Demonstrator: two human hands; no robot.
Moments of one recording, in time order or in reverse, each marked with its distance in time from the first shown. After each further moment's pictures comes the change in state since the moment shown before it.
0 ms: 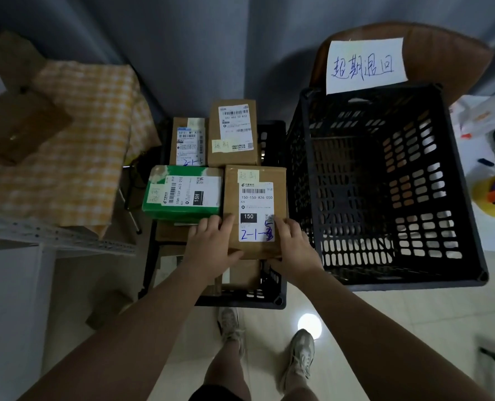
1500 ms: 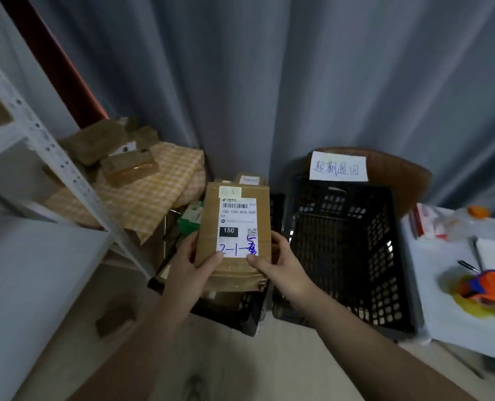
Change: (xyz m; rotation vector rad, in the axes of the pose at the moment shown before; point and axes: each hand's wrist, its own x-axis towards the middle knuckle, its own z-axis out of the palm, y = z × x) left_hand -0.199 0.154 -0.098 -1.206 0.652 -0.400; right_hand -0.173 0.026 -0.125 0.946 -0.129 -0.363
